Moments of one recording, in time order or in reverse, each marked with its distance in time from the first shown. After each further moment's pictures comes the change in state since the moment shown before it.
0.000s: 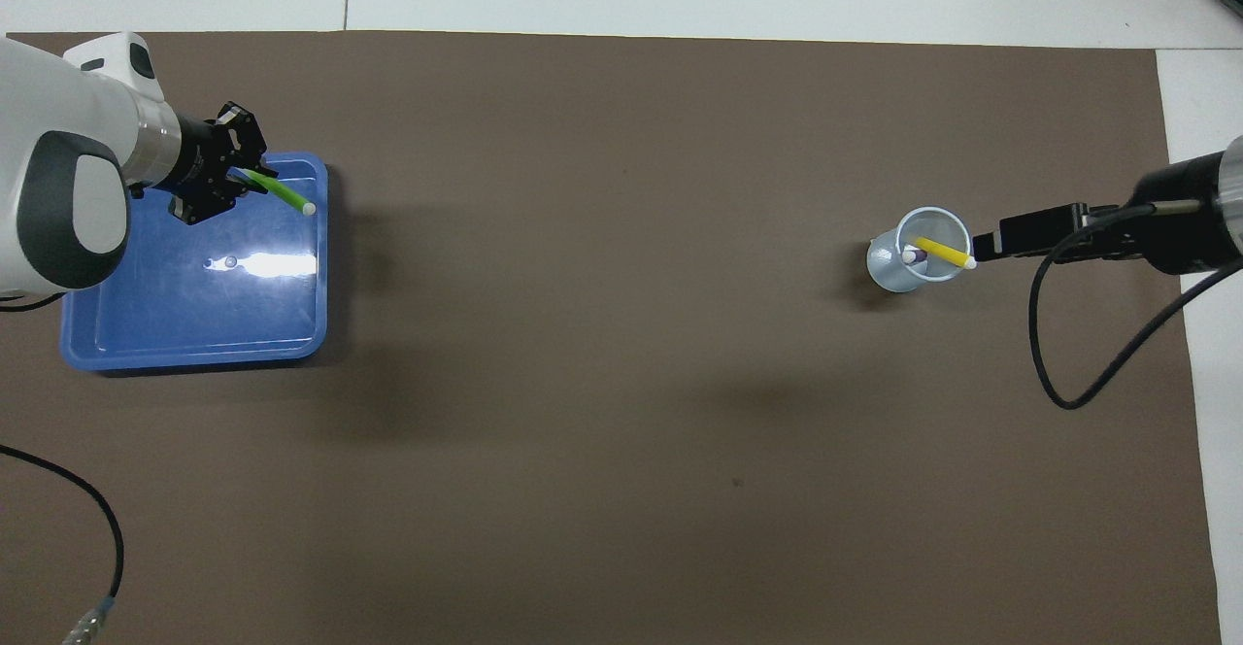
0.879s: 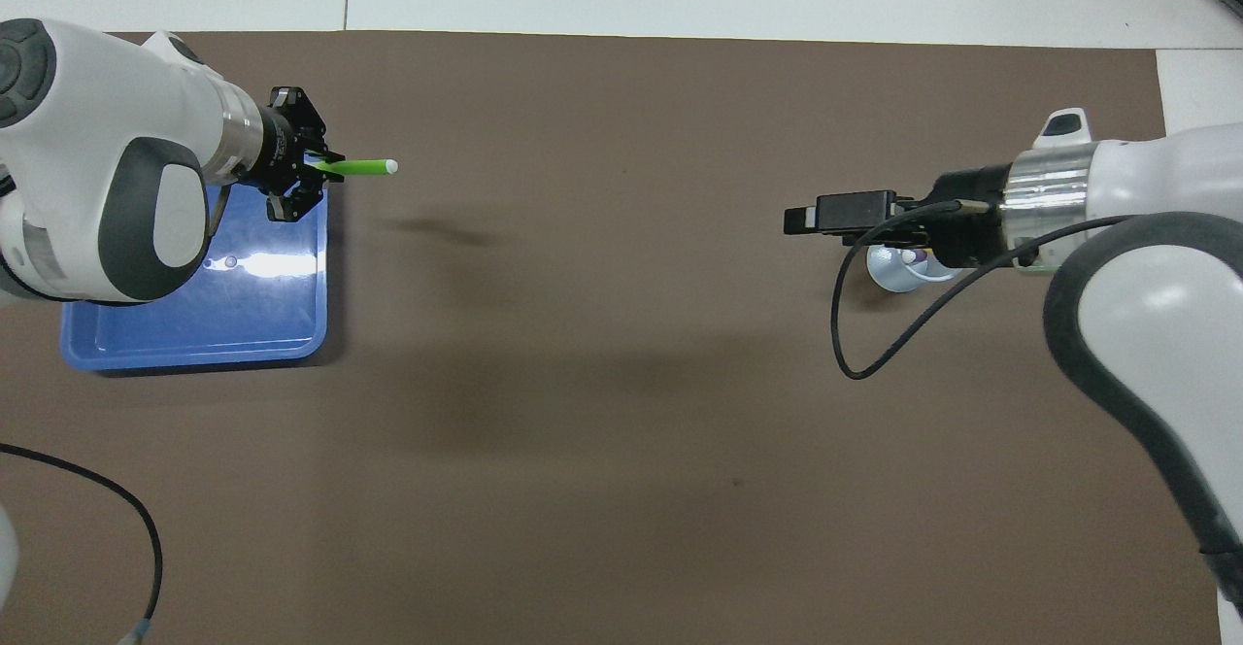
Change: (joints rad) left arm -0.086 -0.030 -0.039 0.003 -0.001 0.043 -0.565; right arm 0.180 0.039 0.015 -0.181 0.411 0.333 -0.053
